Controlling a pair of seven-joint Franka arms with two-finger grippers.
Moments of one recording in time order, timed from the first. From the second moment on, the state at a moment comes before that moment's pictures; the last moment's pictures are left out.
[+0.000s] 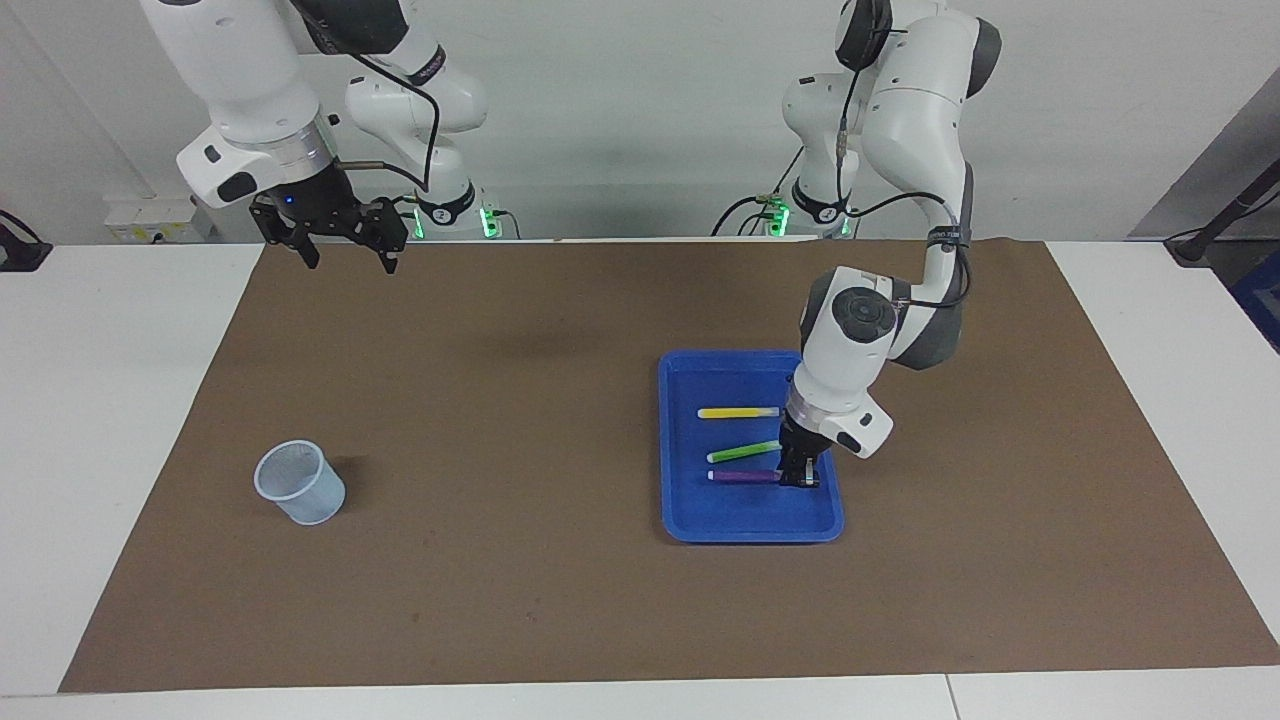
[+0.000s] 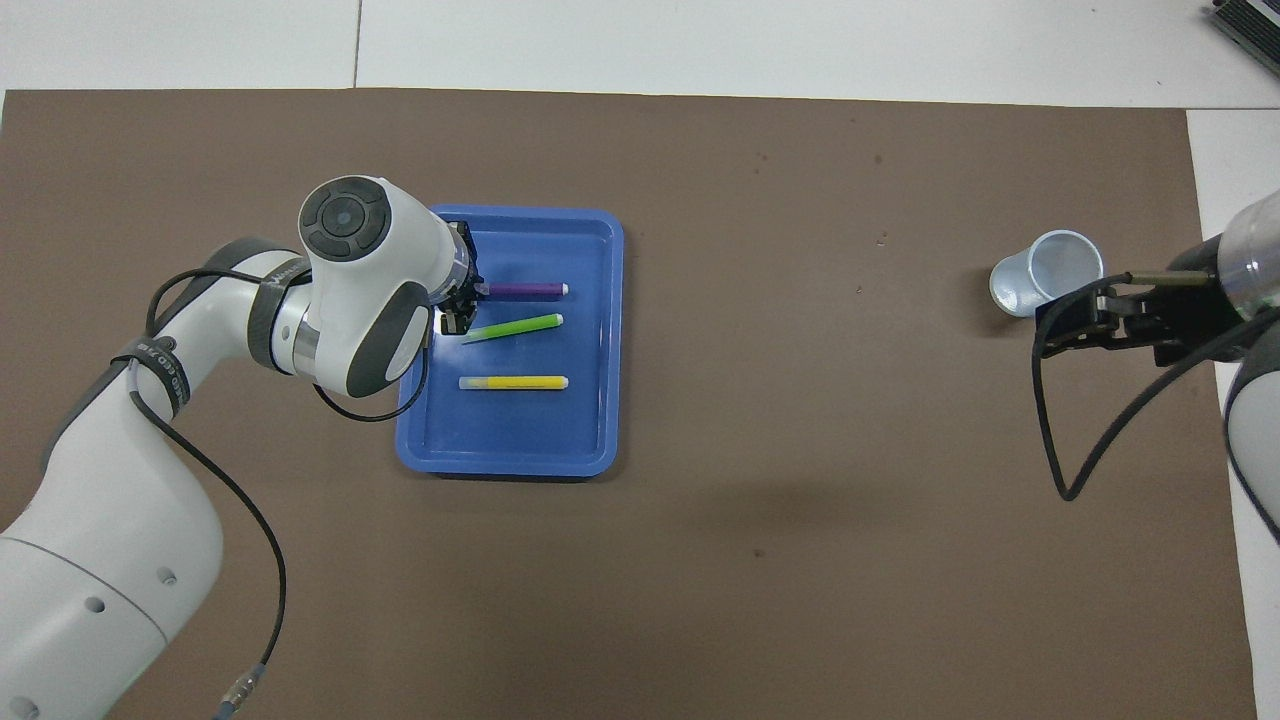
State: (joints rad) left arm -0.09 0.51 -0.31 -1.74 0.17 2.35 -1.96; right arm 0.04 0.02 0.05 -1.53 -0.01 1.47 0.19
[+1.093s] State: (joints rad) left arm -0.09 0.51 -0.31 -1.75 0.20 2.35 -1.96; right arm 0.04 0.02 0.05 -1.53 -0.01 1.47 0.19
